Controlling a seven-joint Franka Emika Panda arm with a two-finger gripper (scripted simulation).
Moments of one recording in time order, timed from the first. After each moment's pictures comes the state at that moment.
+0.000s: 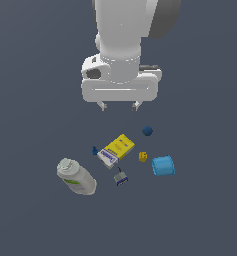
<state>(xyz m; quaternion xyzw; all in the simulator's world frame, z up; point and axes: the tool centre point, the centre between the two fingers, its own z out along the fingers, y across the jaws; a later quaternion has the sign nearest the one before) 0.002 0.005 0.329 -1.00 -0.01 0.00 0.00</state>
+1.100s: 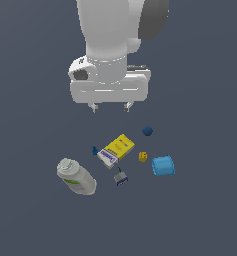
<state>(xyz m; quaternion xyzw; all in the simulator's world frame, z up) 0.007 -0.021 0.328 -1.00 -0.02 -0.01 0.01</state>
